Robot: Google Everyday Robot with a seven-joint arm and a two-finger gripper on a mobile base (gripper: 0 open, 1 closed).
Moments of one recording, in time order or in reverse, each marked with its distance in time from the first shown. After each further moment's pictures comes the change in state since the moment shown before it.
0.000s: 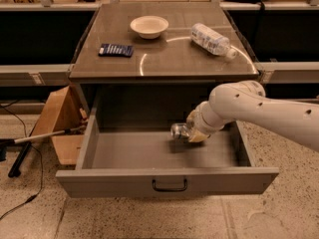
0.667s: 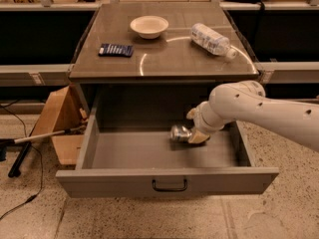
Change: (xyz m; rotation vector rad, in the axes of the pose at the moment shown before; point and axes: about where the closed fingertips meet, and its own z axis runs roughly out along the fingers) arm 0.000 0.000 0.000 0.000 0.000 0.000
